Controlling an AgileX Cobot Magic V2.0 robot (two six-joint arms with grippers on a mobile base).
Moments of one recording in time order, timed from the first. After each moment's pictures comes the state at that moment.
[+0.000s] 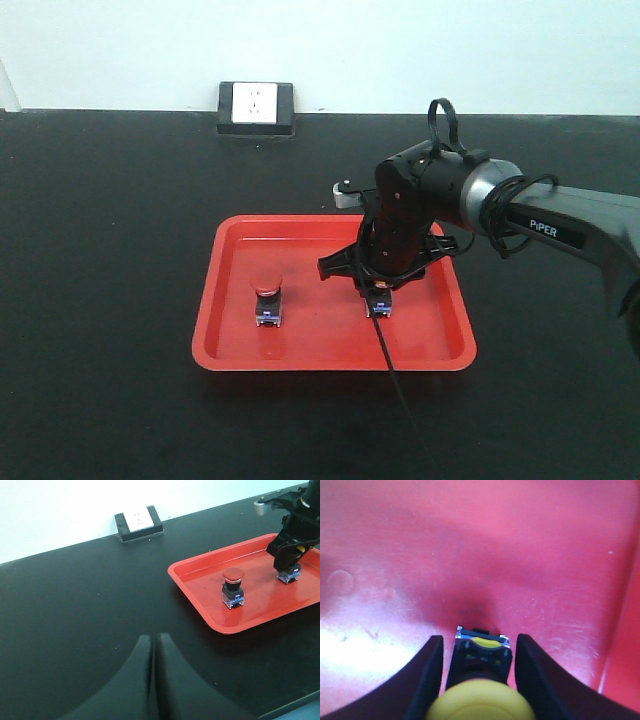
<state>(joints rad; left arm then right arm) -0.42 0.05 -0.51 0.21 0.84 0.00 0.47 2.09 -1.56 -0.13 0.87 0.33</state>
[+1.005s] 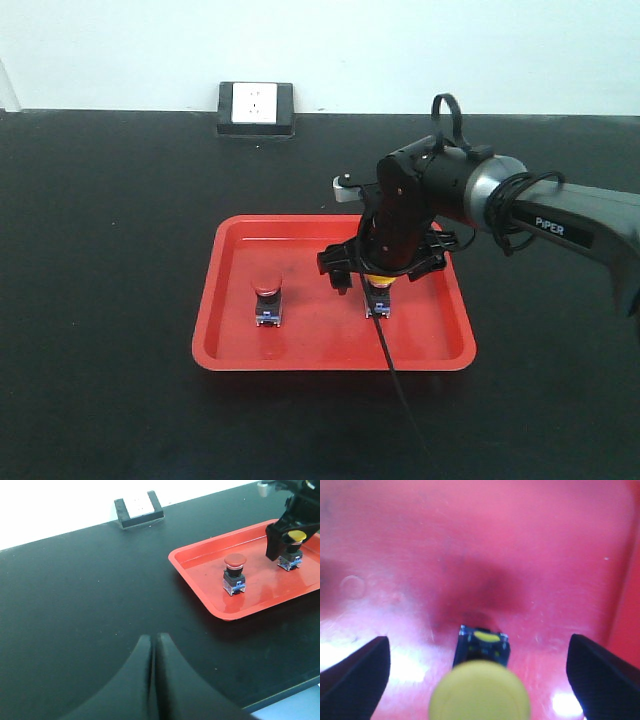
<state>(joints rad) -0.42 0.05 -0.51 0.21 0.88 0.00 0.47 2.07 -1.57 -0.13 0.87 0.33</state>
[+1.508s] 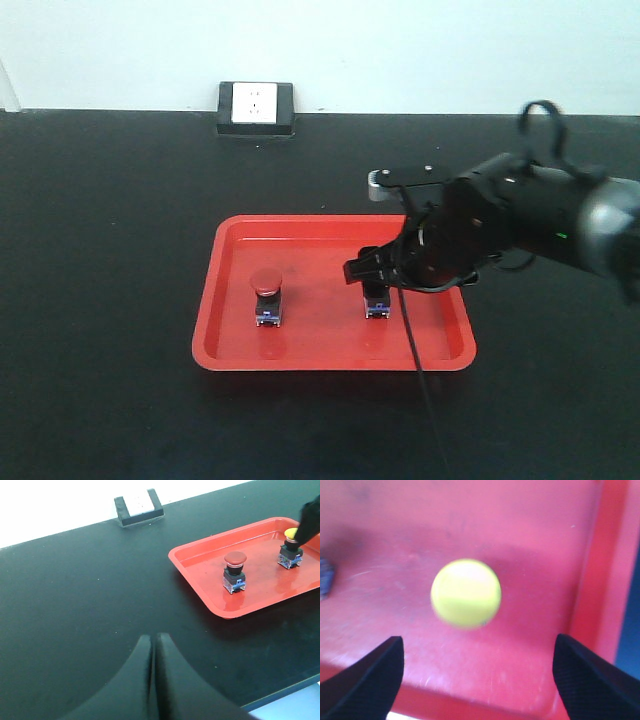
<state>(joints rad) -0.42 0.05 -0.51 0.21 0.89 0.00 0.47 1.74 -1.19 -0.13 0.63 0.35</state>
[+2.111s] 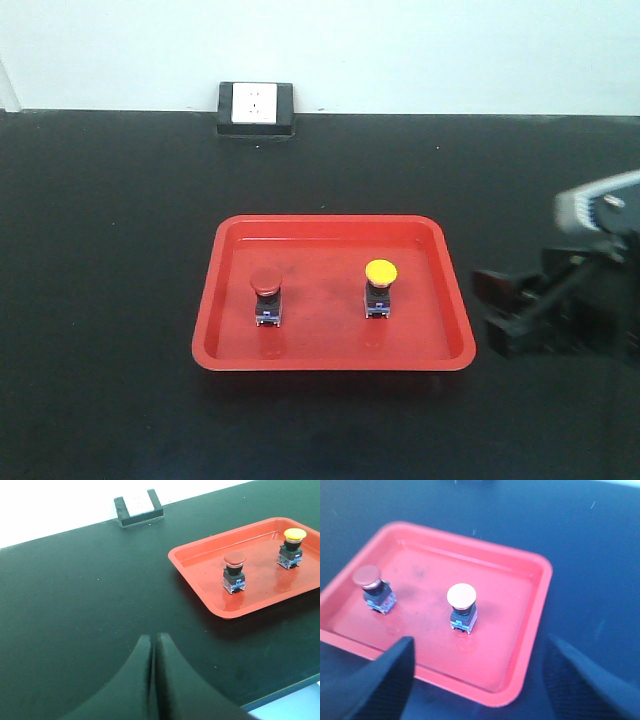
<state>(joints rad) -0.42 0.05 -0.51 0.21 0.89 0.00 0.47 0.91 -0.64 -0.30 0.36 0.35</state>
